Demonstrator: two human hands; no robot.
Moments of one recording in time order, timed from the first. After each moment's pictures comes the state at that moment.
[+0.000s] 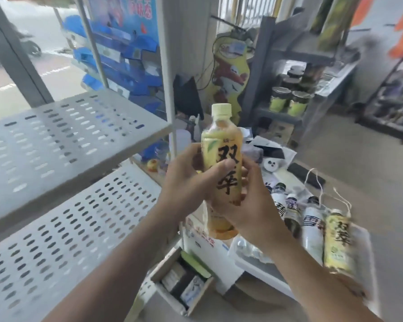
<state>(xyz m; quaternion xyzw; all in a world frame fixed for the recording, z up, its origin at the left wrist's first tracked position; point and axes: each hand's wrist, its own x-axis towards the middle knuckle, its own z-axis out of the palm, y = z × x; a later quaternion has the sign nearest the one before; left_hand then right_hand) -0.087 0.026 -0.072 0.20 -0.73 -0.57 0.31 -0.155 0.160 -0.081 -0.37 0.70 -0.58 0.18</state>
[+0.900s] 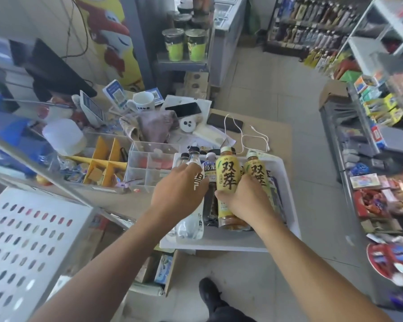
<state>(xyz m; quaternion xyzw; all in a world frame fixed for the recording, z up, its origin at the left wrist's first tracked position) -0.236 0.128 -0.182 0.08 -0.97 -0.23 0.01 -0.280 0.290 -0.206 -0.01 0.95 -0.28 0.16</state>
